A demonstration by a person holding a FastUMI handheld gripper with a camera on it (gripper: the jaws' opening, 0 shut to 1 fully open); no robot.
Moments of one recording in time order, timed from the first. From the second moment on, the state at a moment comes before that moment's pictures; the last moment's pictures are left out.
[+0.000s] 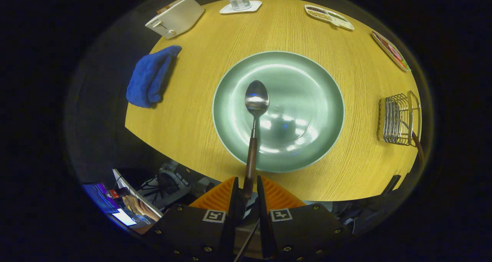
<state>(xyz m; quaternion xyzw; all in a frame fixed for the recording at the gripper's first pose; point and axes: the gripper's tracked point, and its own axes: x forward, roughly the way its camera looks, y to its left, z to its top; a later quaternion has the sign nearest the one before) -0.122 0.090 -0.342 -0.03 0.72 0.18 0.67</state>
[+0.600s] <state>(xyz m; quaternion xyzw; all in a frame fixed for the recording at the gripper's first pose) -0.137 0.090 -0.370 -0.04 0.74 0.17 0.65</state>
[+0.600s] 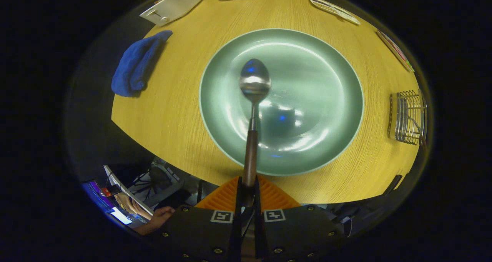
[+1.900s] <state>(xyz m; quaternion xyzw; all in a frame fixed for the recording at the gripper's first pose) -0.096 -0.066 -0.239 -0.16 0.72 0.22 0.64</state>
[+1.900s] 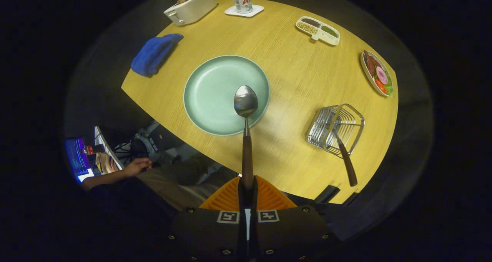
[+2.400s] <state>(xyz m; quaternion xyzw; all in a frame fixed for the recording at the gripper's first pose) -0.085 -0.165 -0.170 -0.16 0.74 0.16 0.63</state>
